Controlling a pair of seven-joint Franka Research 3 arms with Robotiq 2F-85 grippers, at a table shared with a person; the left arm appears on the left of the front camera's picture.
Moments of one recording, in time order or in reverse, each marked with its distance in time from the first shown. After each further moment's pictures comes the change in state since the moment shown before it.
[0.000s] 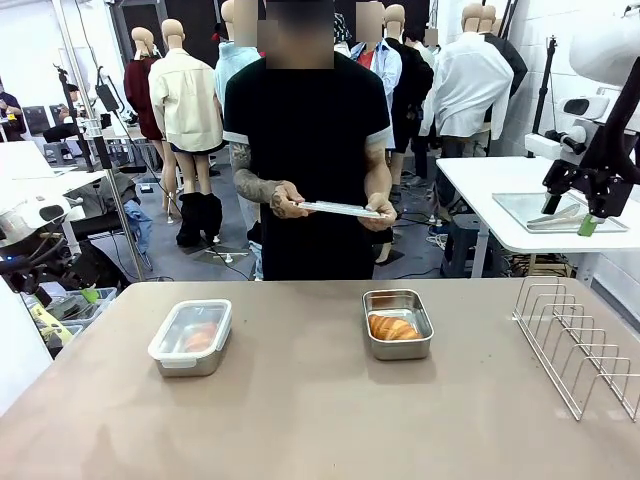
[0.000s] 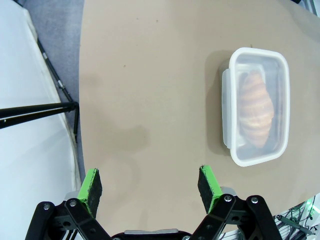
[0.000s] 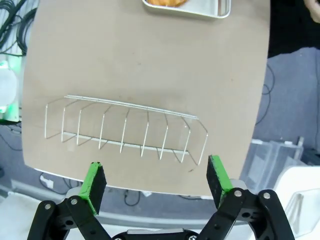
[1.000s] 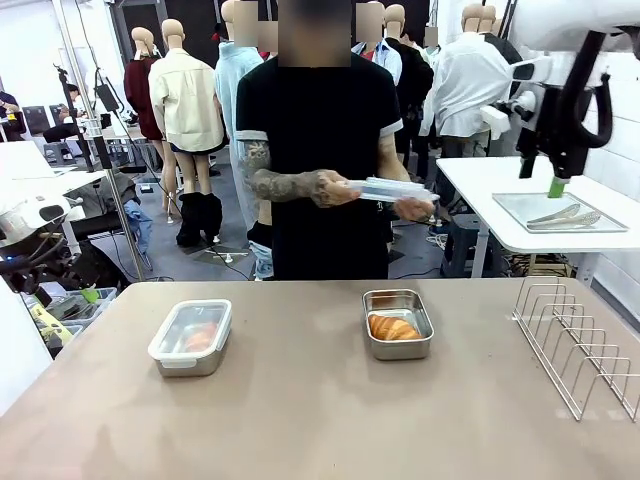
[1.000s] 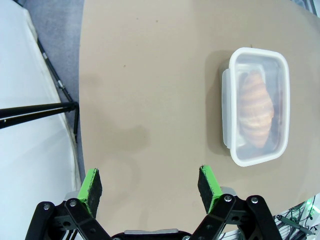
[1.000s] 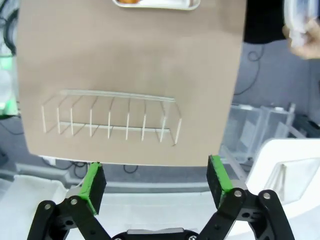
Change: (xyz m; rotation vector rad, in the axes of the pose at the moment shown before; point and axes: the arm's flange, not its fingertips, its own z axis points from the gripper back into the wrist) left arm 0.000 0.000 0.000 0.000 0.000 0.000; right arm 0.073 -0.028 0.040 -0.035 0.200 -0.052
